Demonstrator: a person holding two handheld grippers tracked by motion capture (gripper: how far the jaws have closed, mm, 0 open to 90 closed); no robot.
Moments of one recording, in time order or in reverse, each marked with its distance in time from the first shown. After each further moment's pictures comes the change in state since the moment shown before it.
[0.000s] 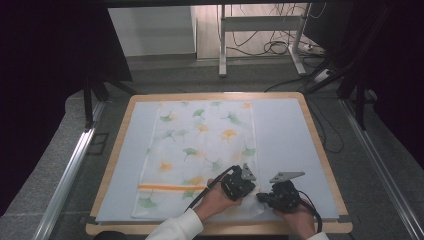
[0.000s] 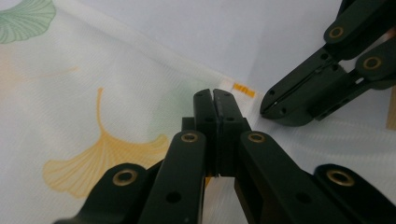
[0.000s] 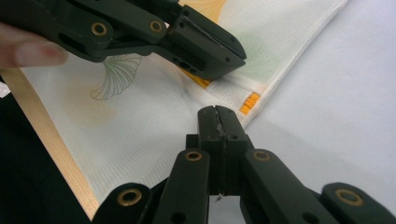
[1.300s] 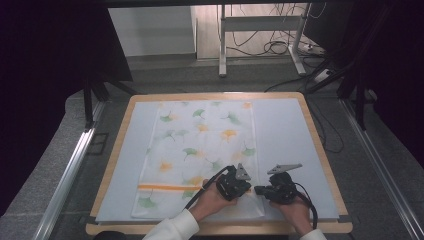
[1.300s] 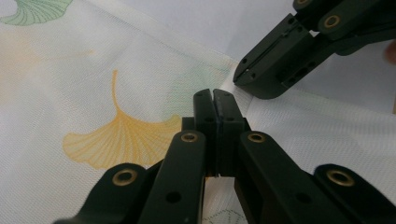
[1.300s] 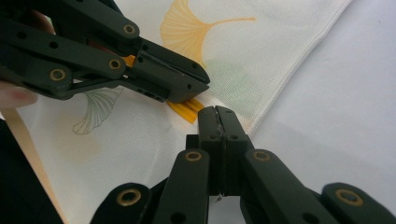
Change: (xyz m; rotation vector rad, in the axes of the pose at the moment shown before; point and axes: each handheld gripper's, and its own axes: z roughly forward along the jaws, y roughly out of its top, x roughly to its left) left arm 0.004 -0.009 -0.005 -0.017 0.005 -0.019; right arm -0.009 0.018 0.009 -0.007 -0.003 0.055
